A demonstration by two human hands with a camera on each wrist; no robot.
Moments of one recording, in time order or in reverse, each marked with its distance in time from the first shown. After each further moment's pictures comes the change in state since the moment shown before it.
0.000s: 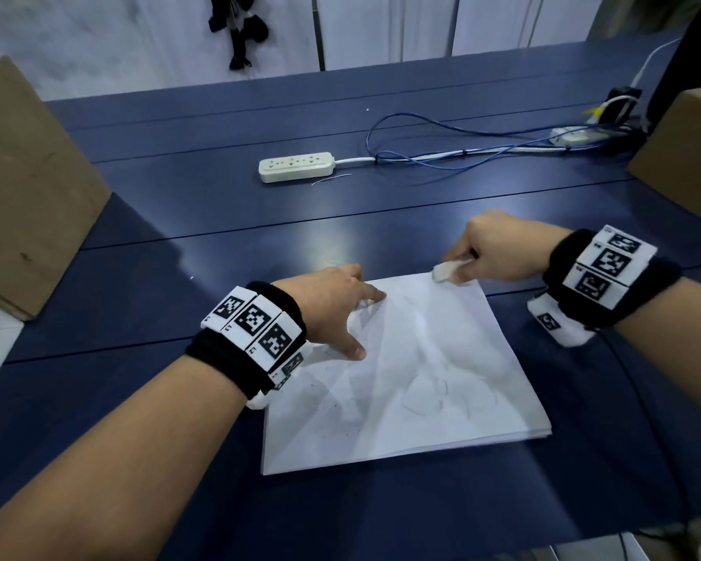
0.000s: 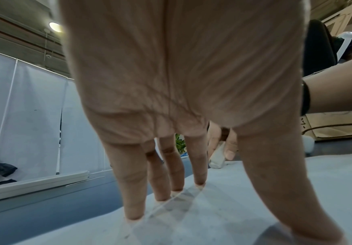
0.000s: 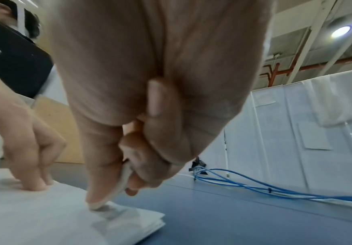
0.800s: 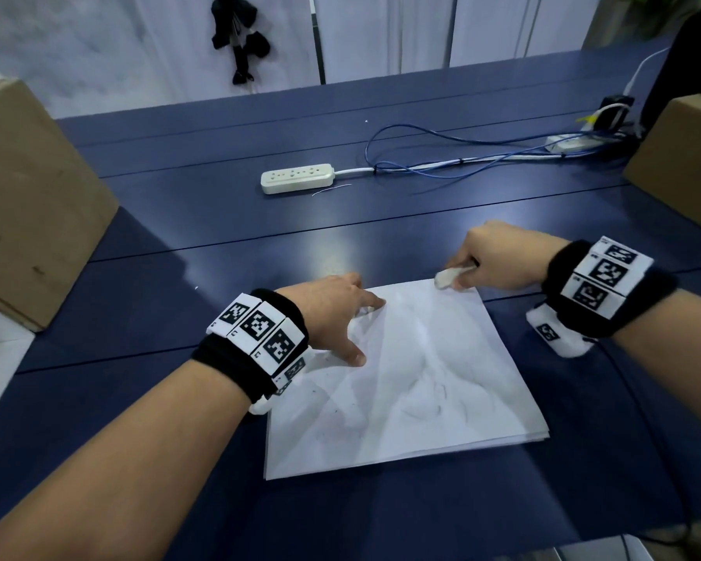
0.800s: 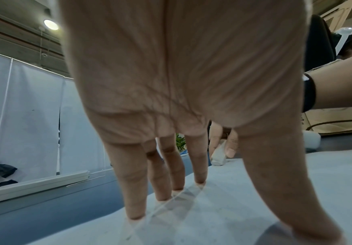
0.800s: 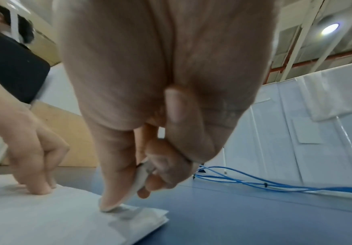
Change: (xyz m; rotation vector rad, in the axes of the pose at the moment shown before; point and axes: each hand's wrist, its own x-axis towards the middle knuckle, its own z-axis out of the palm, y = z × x) left_hand -0.001 0.004 -0.002 0.033 -0.023 -0.018; right_hand -0.008 -0.001 0.001 -0.009 -0.001 0.028
